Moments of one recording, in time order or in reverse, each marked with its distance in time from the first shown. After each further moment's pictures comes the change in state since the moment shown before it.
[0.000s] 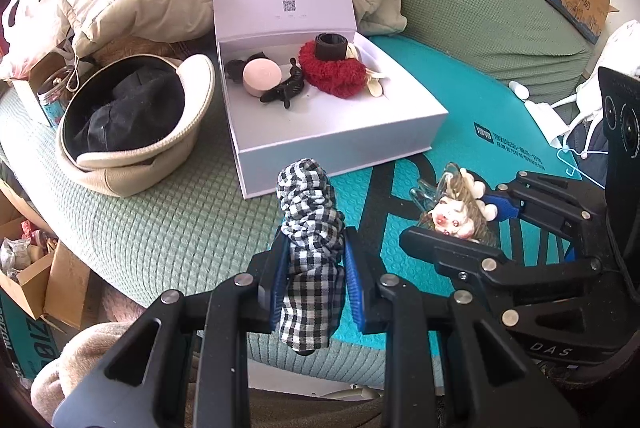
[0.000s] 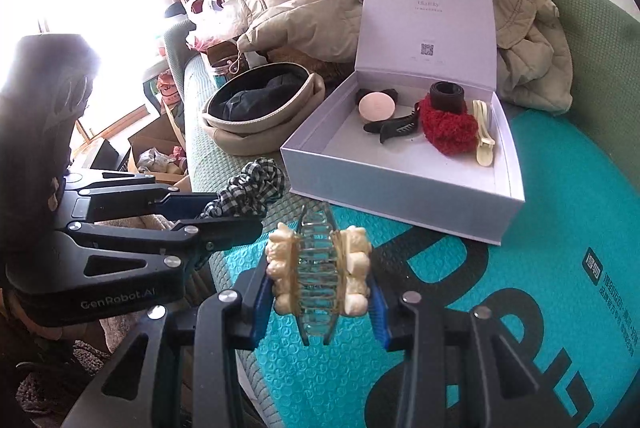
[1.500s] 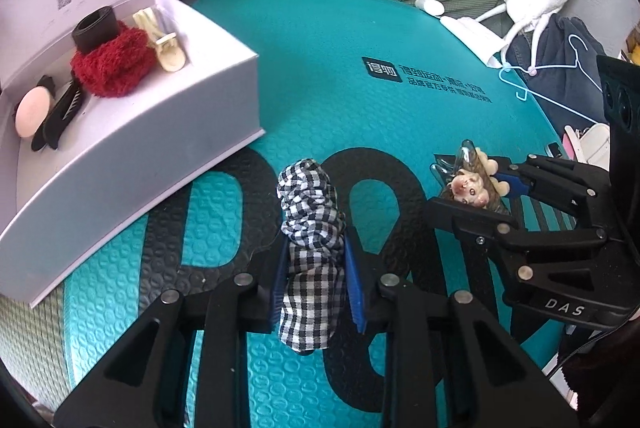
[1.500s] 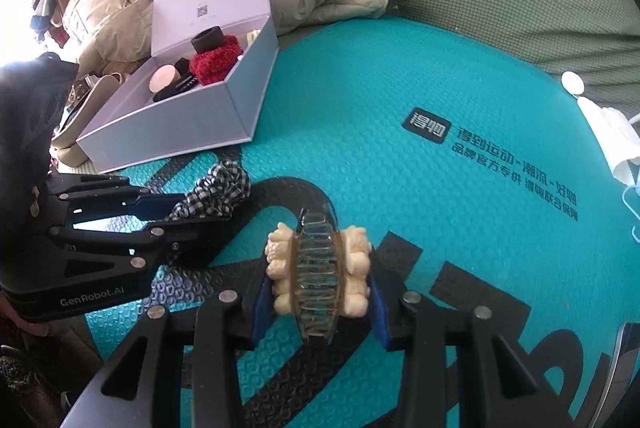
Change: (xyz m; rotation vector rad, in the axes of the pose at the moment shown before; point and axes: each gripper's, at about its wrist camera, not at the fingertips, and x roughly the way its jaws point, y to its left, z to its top) left arm 0.139 -0.145 0.026 0.277 0.157 -0.249; right arm -0.033 -0.155 -0.091 0.344 0.060 -0.305
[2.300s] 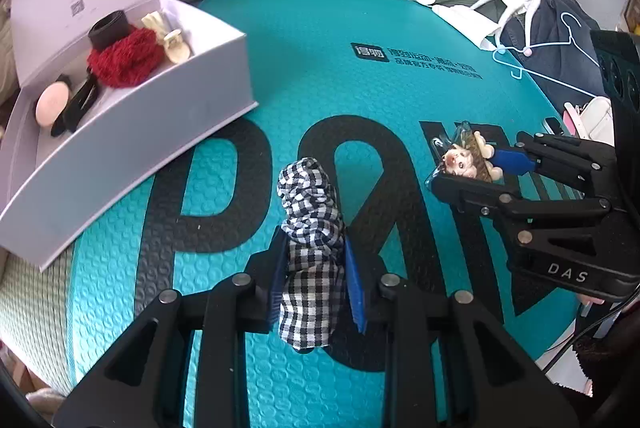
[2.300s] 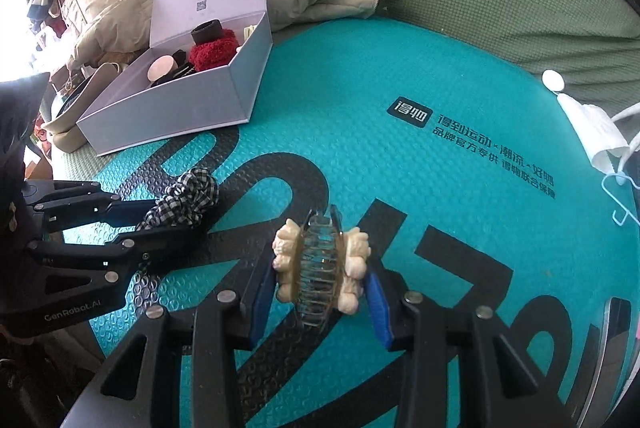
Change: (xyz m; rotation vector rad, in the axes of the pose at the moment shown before) left arm -0.018 -0.020 -0.035 0.068 -0.015 0.049; right arm -0.012 0.004 -0.022 0.000 0.000 -0.060
